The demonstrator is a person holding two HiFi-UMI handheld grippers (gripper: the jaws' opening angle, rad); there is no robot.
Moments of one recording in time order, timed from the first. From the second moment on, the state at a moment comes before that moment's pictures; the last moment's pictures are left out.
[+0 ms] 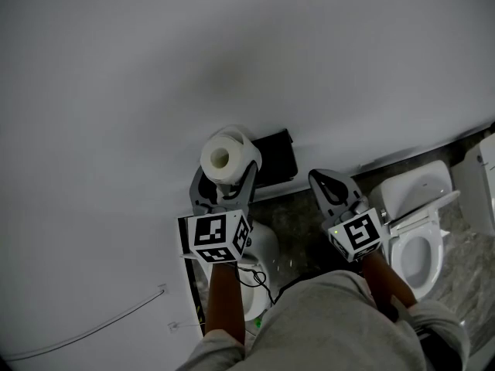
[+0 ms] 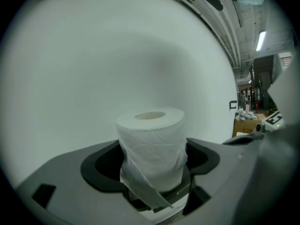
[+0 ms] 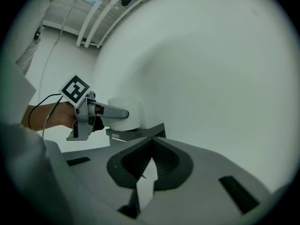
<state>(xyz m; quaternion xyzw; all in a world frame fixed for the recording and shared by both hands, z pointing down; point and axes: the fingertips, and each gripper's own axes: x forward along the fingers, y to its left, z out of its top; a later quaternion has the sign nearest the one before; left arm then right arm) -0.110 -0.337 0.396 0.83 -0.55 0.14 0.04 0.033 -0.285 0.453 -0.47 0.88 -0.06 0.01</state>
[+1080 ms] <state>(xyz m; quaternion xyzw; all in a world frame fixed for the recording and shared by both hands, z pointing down) -0.153 -0.244 0.289 0.83 -0.55 0.03 -0.06 -0.025 -0.194 0.375 -0.47 0.88 0.02 0.01</state>
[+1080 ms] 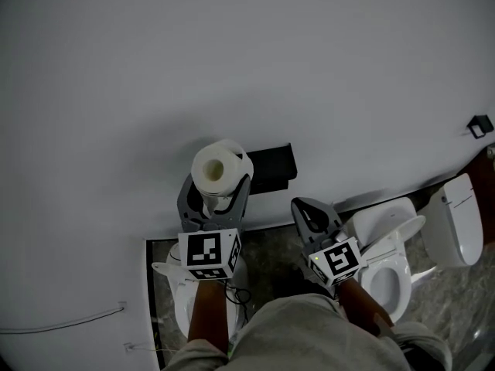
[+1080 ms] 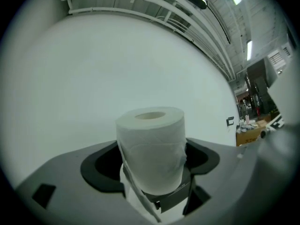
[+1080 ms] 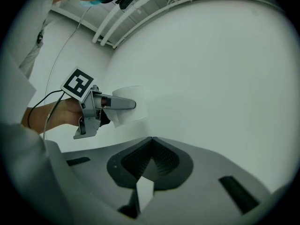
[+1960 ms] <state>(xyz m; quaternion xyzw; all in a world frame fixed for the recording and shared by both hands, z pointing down) -0.168 -0.156 0.246 0.83 -0.54 -0.02 -0.12 -0.026 -0.132 0.336 -0.50 0.86 0.07 0.00</state>
